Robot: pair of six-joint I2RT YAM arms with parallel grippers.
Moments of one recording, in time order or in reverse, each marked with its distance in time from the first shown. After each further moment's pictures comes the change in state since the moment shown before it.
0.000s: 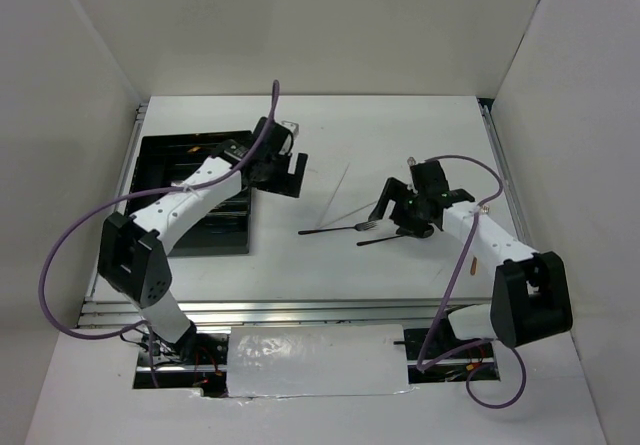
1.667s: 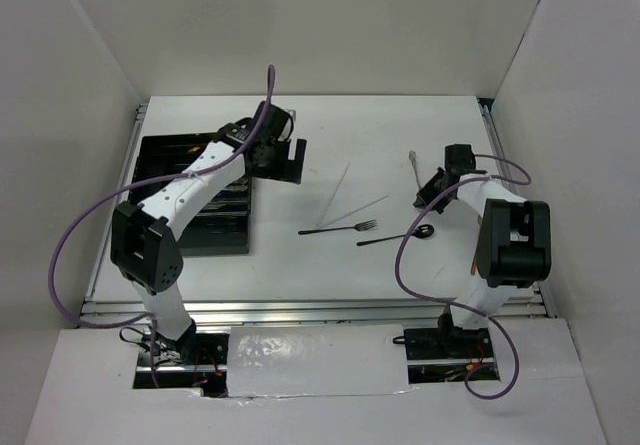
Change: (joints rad) left arm 0.046 0.087 0.156 -0.095 0.023 -0.043; right arm -0.311 0.353 0.164 0.108 0.071 0.089
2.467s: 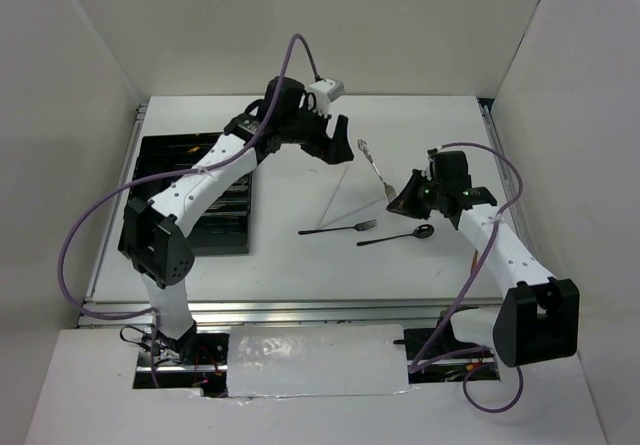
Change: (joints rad) left arm -0.058 0.095 0.194 0.350 0.509 0.112; right arm 0.208 -0.468 -0.117 -0.103 -0.212 -0.115
